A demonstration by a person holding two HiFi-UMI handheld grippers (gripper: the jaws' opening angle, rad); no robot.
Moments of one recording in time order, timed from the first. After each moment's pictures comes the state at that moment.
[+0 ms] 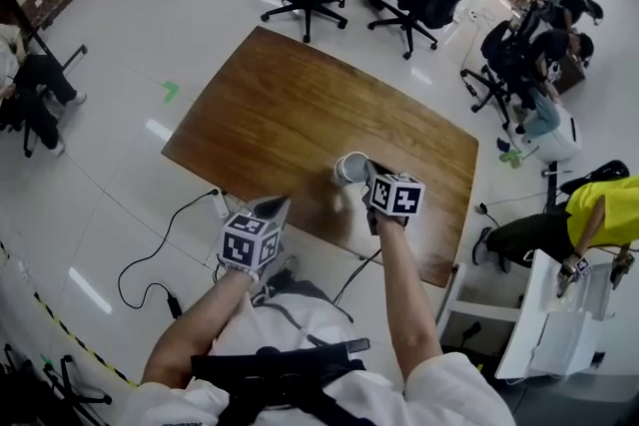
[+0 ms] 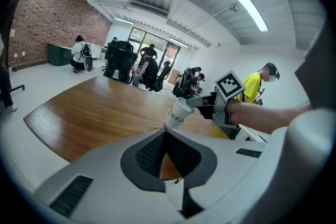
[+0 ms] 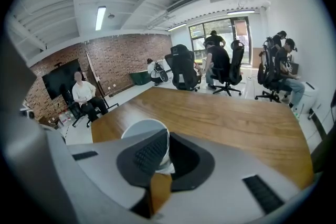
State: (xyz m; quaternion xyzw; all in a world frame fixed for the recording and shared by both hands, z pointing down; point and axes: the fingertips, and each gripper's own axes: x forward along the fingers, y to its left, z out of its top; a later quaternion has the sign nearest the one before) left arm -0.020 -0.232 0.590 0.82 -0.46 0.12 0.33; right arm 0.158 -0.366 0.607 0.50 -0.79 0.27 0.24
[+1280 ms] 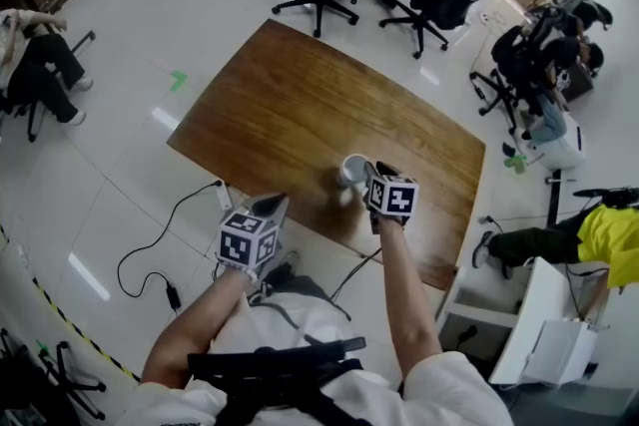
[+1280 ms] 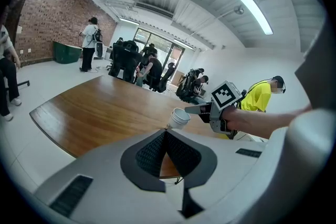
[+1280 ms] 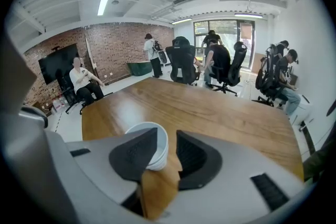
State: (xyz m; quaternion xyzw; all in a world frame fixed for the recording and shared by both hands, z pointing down) left arm -0.040 -0.228 0.590 0.81 -0.47 0.12 0.34; right arm 0.156 -0.371 0.637 0.51 -0.77 0.24 0.30
